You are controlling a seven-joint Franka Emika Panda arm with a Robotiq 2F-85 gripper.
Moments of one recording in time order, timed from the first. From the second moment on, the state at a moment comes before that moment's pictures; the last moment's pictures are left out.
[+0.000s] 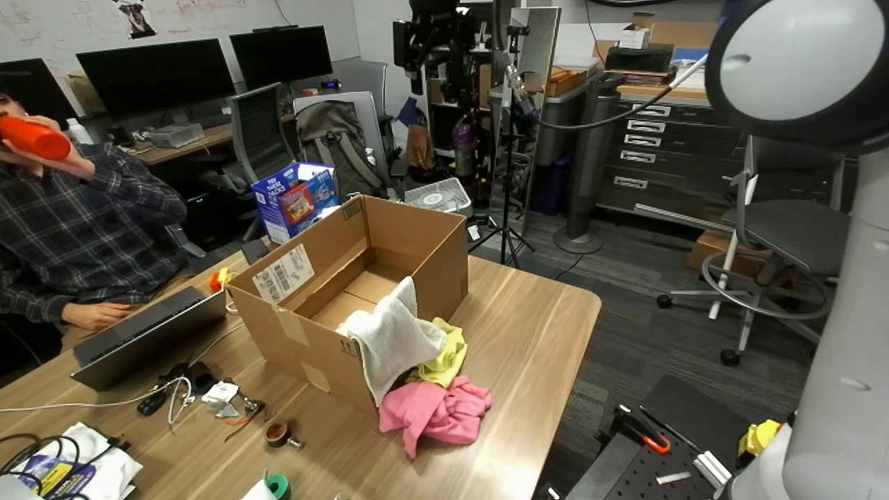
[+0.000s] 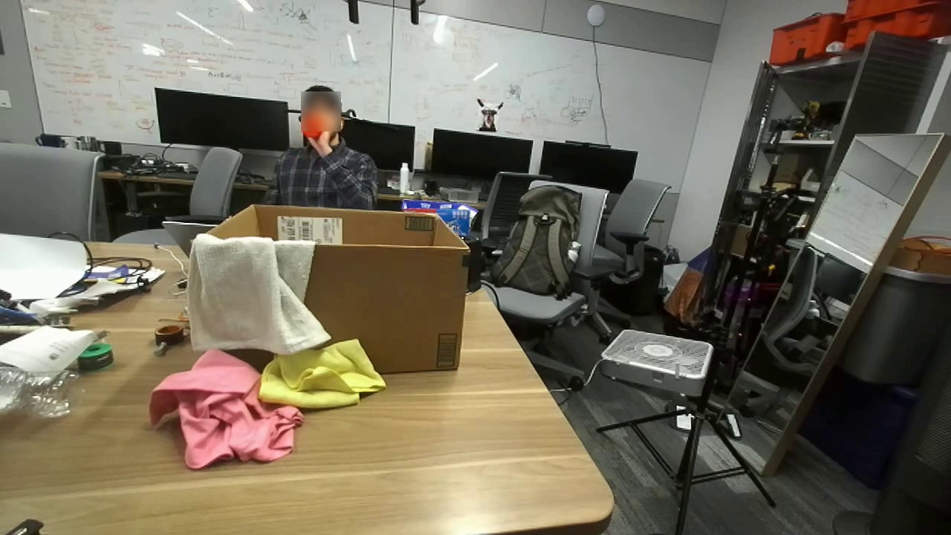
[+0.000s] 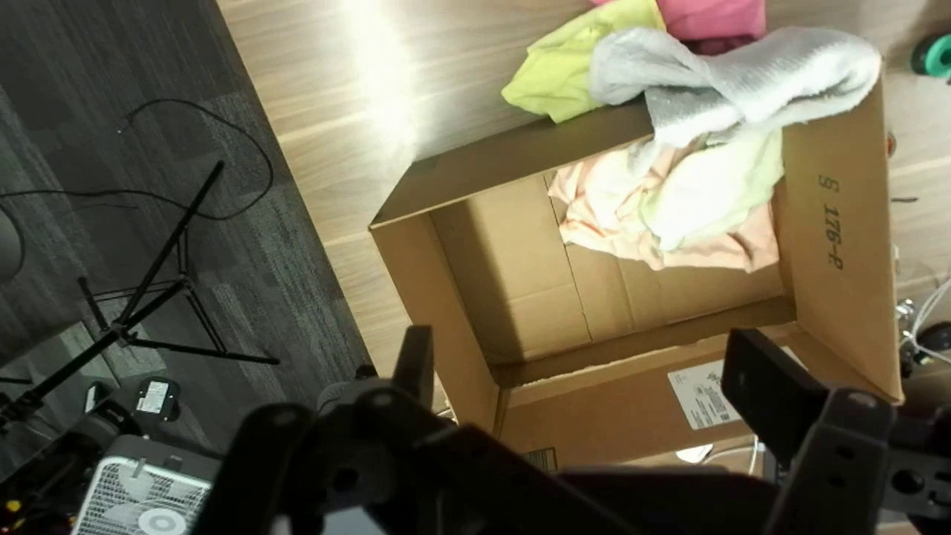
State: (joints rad) arm -0.06 0.30 0.12 -1.03 -0.13 1.42 -0.05
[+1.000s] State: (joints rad) arm -0.13 -0.07 0.03 -1.81 -0.19 1.89 -0.45
